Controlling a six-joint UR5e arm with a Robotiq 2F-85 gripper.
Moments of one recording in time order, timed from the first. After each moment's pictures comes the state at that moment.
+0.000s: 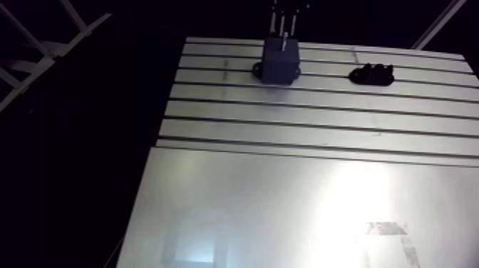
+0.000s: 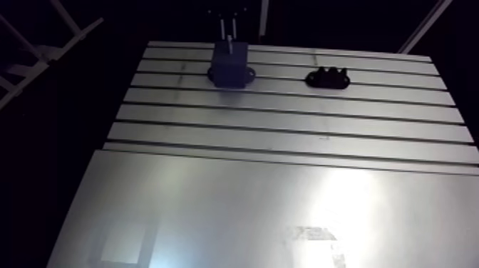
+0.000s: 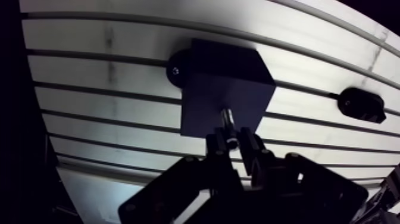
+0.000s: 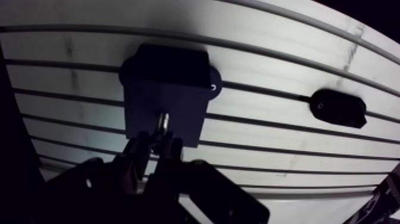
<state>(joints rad) 0.05 -0.95 1.29 -1.60 -1.61 -1.70</state>
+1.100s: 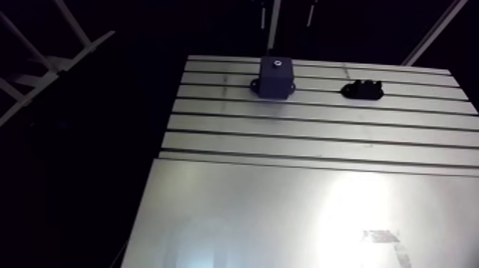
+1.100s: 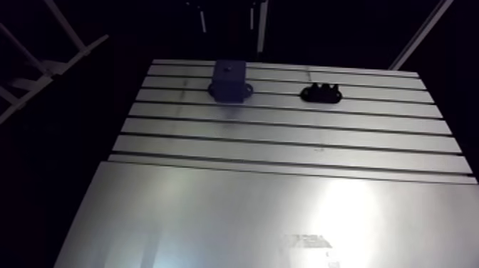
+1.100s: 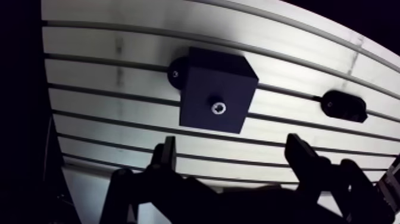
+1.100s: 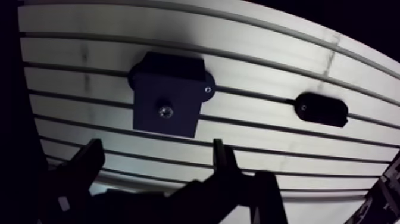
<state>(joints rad) 0.04 -1.03 1.29 -1.64 -1.61 -1.72</state>
